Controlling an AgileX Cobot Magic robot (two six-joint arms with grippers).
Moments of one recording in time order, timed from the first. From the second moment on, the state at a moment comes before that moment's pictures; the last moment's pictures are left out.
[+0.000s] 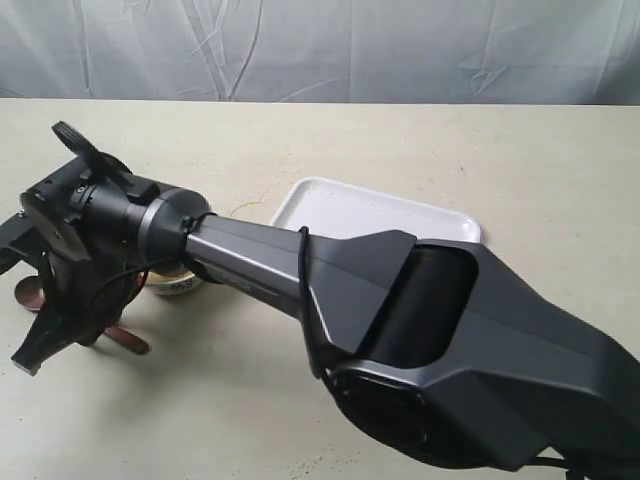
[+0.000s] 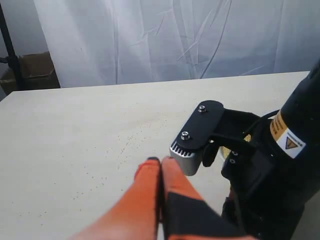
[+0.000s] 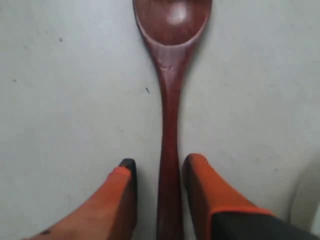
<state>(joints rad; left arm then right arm) -0.06 0.01 -0.01 0.04 0.25 0.02 1.09 2.64 -2.41 0.06 1.05 -0.12</state>
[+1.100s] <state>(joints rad) -0.06 0.01 -0.01 0.04 0.25 0.02 1.09 2.47 -2.41 0.00 1.15 -0.11</state>
